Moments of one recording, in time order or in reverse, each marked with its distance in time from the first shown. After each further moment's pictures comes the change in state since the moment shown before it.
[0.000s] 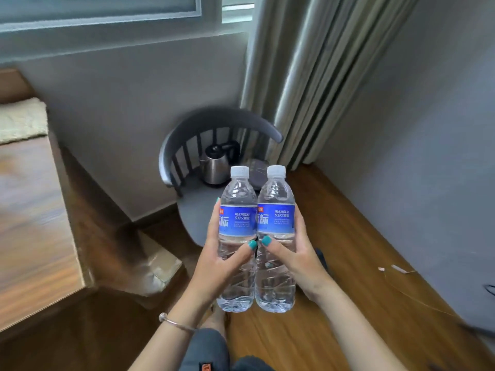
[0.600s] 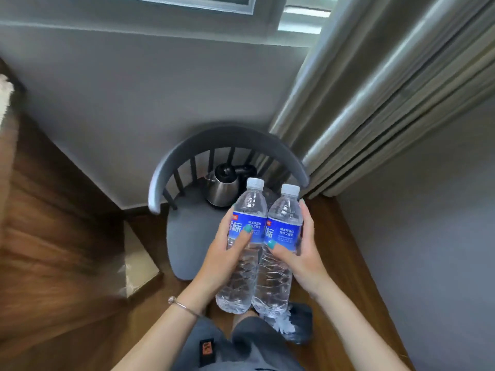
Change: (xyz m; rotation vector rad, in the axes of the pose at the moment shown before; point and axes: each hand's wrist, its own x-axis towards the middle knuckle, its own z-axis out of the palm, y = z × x) left_hand 0.214 -0.032 0.013 -0.077 0.243 -0.148; right_hand 0.237 -0.021 -0.067 -0.237 -0.179 0.054
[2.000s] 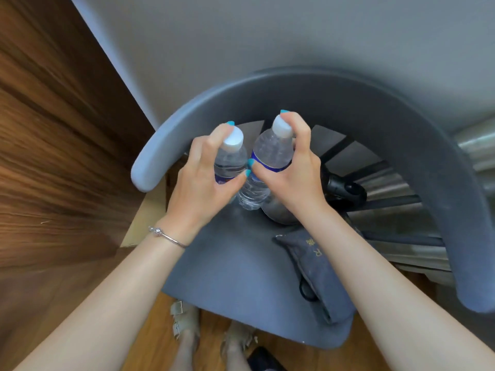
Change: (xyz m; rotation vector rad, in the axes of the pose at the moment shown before) left_hand 0.207 -0.150 -0.134 0.764 0.802 0.307; right_hand 0.346 0.141 0.117 -0.516 -0.360 -0.525
